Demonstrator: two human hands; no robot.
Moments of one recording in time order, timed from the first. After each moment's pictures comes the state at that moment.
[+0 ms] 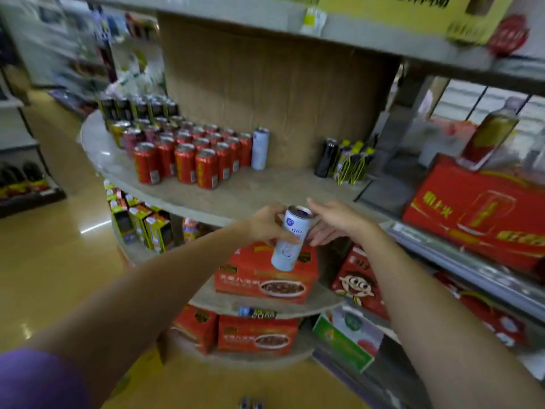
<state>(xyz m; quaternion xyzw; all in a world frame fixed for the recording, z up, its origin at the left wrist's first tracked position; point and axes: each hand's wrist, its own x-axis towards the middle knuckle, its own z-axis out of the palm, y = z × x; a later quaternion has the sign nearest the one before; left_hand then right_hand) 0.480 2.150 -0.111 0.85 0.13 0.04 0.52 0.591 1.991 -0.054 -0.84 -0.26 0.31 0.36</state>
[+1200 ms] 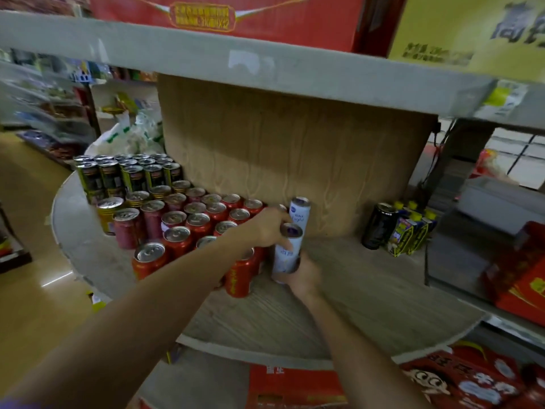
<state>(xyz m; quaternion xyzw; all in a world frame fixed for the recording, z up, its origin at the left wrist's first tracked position) 0.625 2.446 -0.036 0.96 0.01 0.10 0.25 0.659 2.299 -0.134 -0.84 -0.23 0.10 0.48</state>
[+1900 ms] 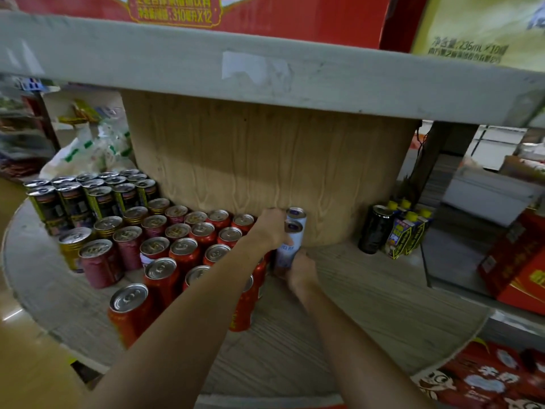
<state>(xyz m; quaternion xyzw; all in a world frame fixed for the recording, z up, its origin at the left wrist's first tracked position) 0.688 2.462 -0.032 0.97 0.10 0.10 0.22 0.729 2.365 -0.151 -0.89 -0.12 0.07 0.43</state>
